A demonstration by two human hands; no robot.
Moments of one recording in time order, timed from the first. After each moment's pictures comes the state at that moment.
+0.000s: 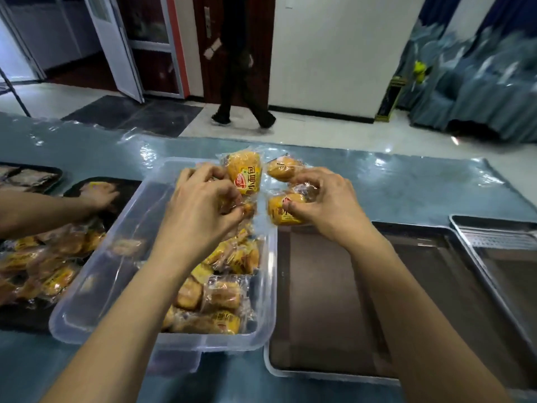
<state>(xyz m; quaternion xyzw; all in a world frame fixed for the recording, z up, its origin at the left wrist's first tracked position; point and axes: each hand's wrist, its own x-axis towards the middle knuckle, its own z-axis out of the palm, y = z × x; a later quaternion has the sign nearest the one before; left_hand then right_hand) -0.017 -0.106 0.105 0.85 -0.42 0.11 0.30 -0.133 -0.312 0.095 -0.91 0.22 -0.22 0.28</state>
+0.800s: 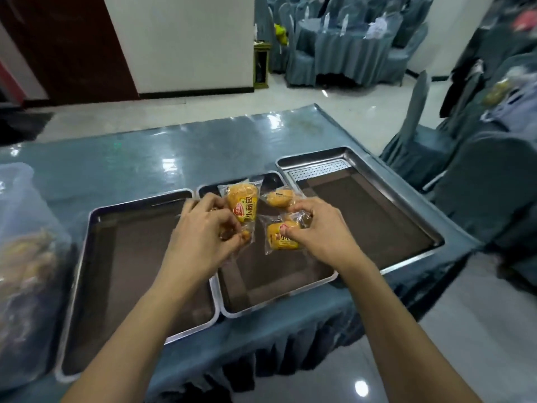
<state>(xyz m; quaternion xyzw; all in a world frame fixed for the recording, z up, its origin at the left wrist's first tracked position) -0.368 -0.368 0.043 0.76 -0.58 -0.01 0.29 -0.567 -0.499 0.031 -0.81 0.44 -0.21 0.31</state>
